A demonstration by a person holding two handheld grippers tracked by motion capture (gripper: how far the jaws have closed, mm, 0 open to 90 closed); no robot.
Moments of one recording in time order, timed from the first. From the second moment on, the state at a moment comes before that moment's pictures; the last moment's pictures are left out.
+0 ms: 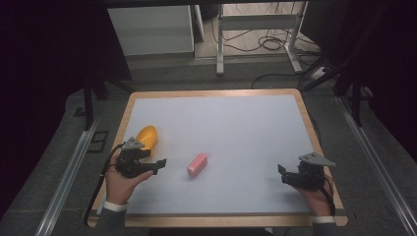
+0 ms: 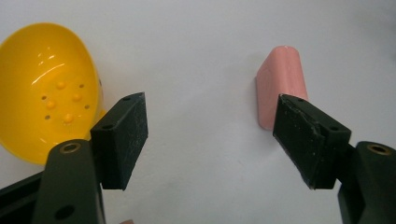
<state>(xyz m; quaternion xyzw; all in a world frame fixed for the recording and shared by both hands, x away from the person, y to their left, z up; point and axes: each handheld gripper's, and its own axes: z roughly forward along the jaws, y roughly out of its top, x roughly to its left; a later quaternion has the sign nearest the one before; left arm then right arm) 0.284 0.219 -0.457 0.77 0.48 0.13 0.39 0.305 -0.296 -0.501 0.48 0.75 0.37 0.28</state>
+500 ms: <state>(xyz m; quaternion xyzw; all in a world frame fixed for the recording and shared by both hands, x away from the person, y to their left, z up) 0.288 0.206 -0.453 0.78 0.47 0.13 0.38 0.305 -0.298 -0.501 0.49 0.74 0.37 0.28</state>
